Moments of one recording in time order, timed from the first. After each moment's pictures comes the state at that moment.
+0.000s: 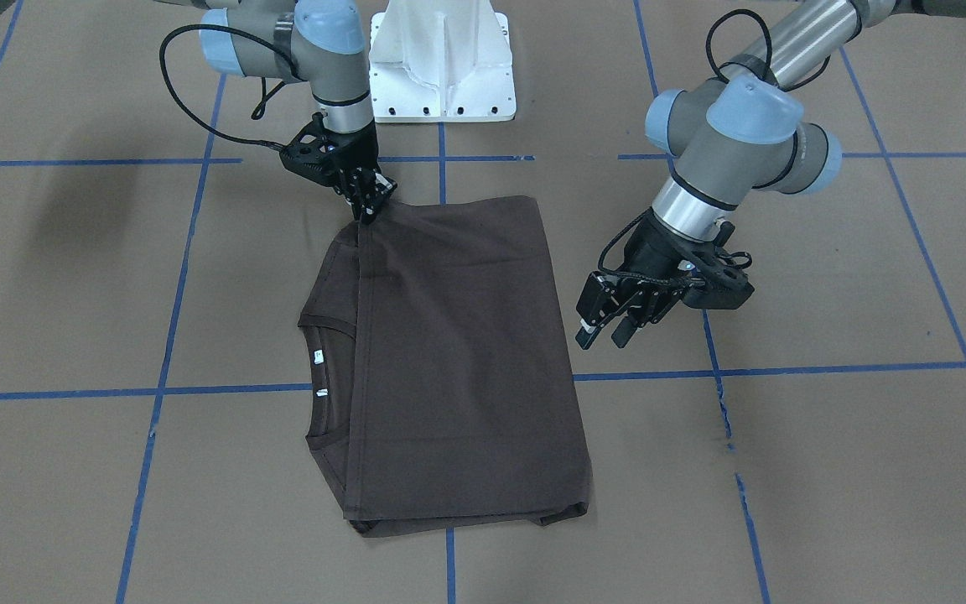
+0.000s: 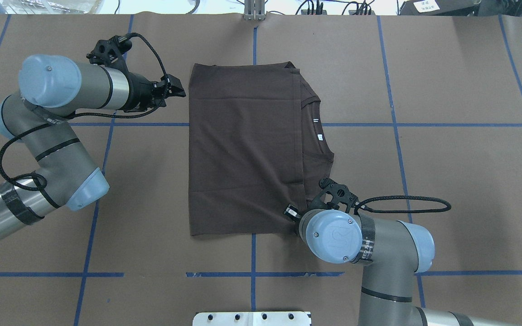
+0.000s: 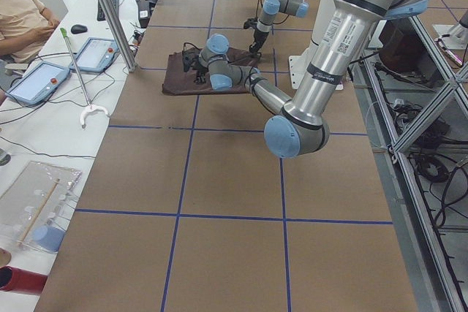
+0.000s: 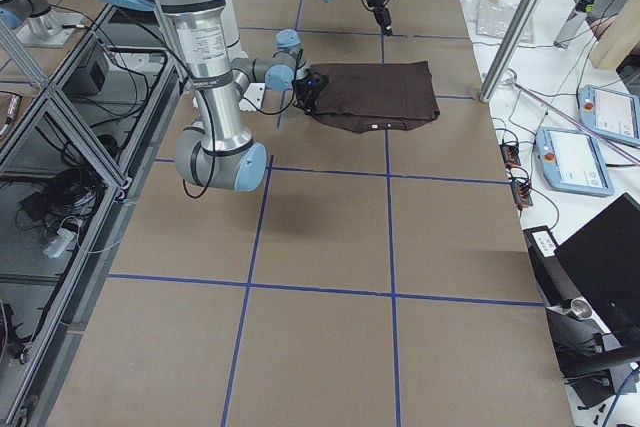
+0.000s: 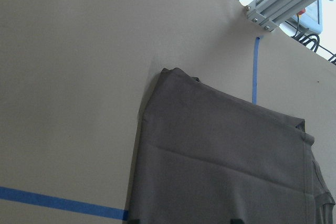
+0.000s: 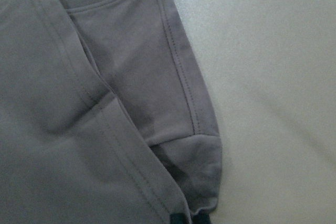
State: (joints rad) left arm -0.76 -2.05 -1.58 -2.32 -1.82 -1.50; right arm 0.25 -1.14 1.83 -1.46 1.50 2.00
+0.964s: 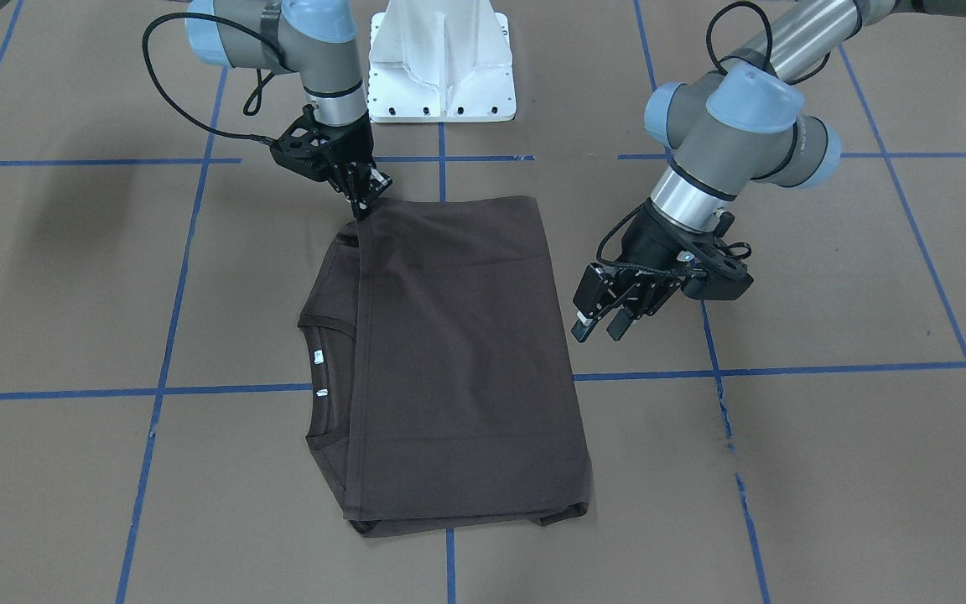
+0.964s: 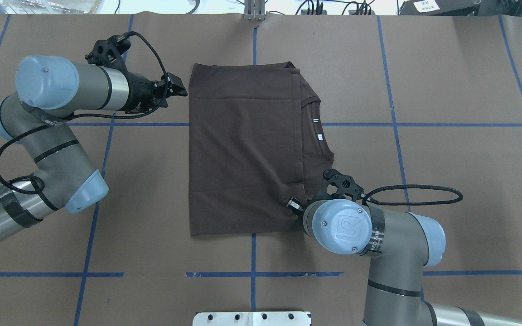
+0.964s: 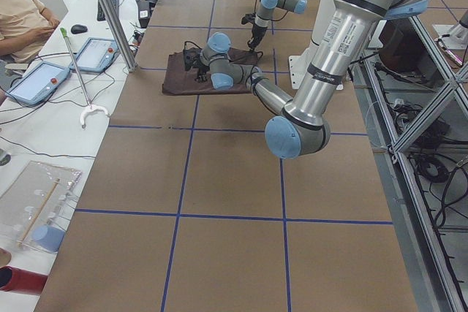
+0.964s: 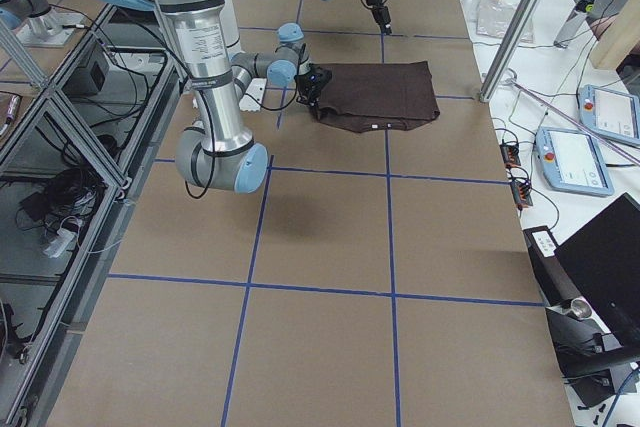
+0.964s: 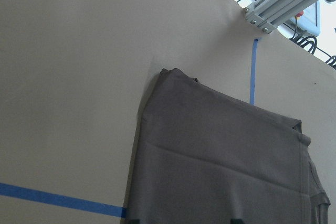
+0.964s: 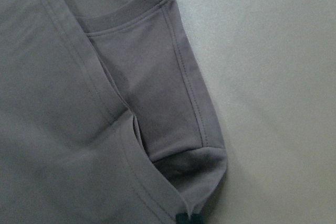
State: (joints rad) left arm -0.74 -2.04 -1.62 -2.32 -1.81 -1.57; right arm 0.28 -1.15 1.90 -1.49 1.53 1.99
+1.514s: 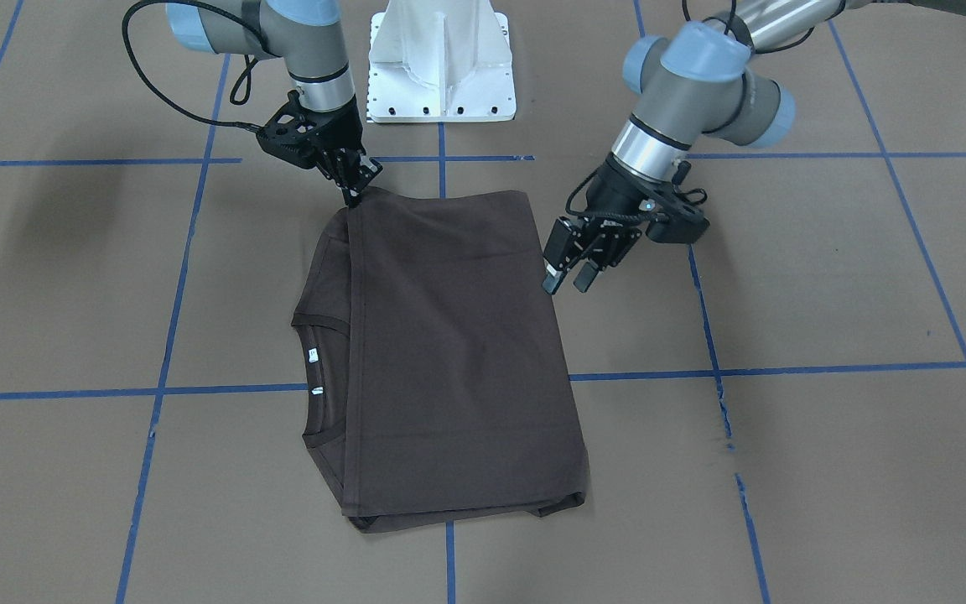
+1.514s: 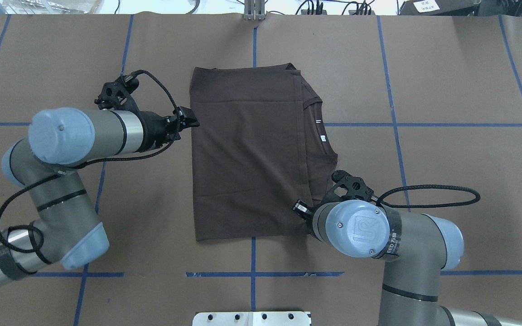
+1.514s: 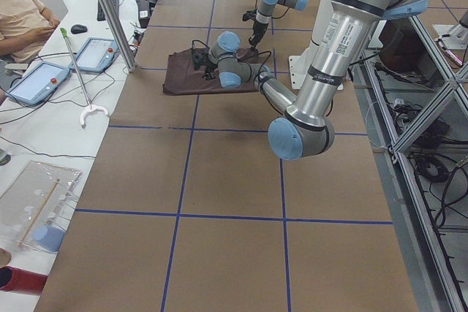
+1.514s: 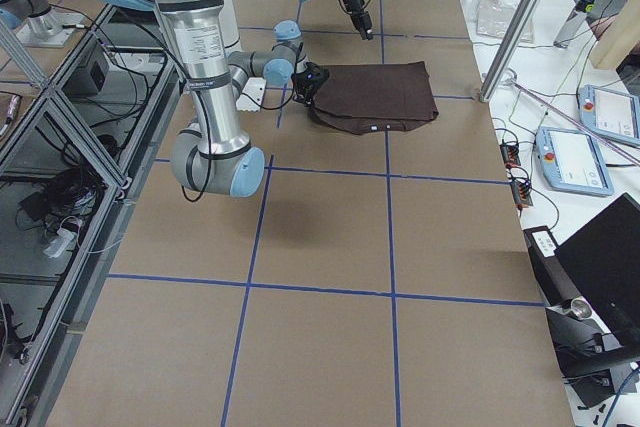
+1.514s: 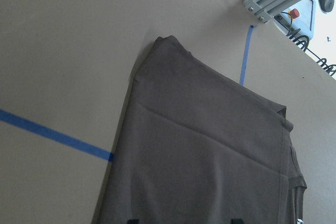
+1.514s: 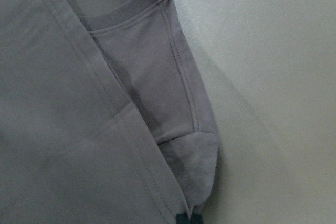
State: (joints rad) left arm -0.56 -1.97 -1.80 -2.20 -1.62 -1.74; right arm 0.28 -1.19 1.96 -1.50 1.55 1.99
